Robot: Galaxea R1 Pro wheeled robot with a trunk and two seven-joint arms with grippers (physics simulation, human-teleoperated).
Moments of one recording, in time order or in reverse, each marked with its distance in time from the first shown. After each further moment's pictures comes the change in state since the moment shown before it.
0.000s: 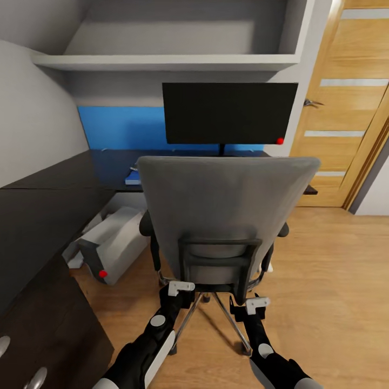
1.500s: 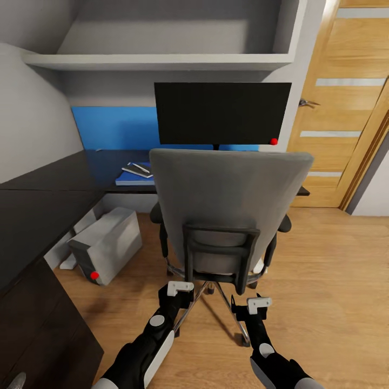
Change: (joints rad) left arm 0.000 0.002 0.006 0.001 0.000 0.002 0.005; right arm 0.000 -0.001 -0.013 0.002 -0.018 -0.009 -0.006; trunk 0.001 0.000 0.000
